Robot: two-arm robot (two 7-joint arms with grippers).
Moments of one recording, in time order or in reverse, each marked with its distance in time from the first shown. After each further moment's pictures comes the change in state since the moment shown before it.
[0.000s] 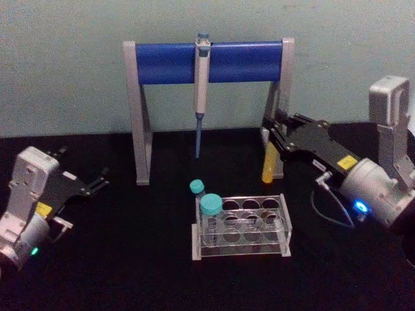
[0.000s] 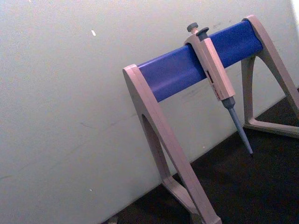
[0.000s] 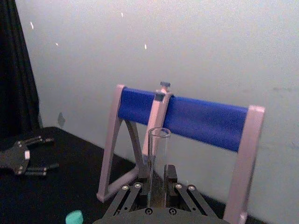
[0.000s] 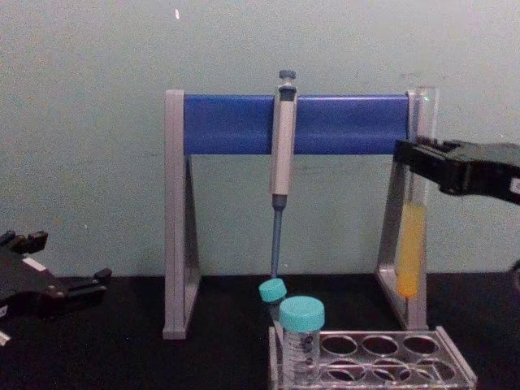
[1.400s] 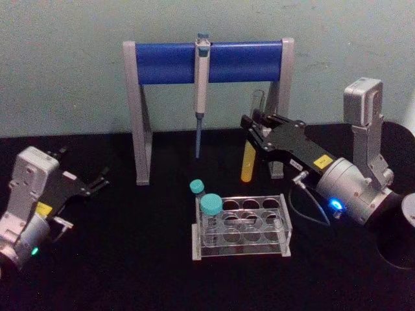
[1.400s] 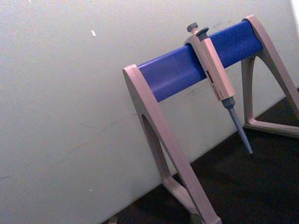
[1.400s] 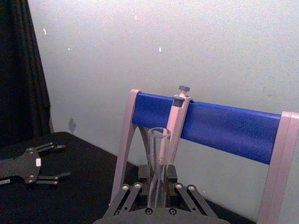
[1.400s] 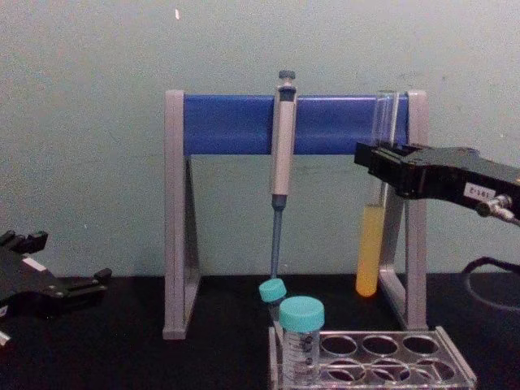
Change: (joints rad) left arm 0.000 0.000 0.000 0.000 0.000 0.000 0.000; right arm 0.042 -0.060 -0.042 0.060 -0.021 -0.032 0.017
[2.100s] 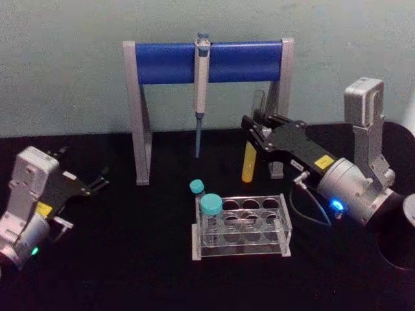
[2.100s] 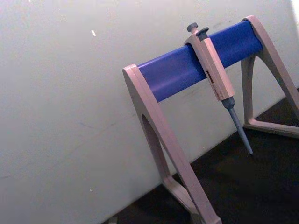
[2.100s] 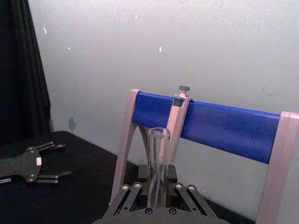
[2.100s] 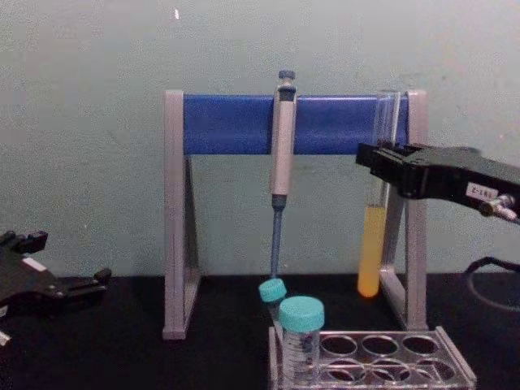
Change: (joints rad) left arm 0.000 0.000 0.000 0.000 0.000 0.000 0.000; right arm -0.006 0.000 0.006 -0.008 -0.006 0.006 0.003
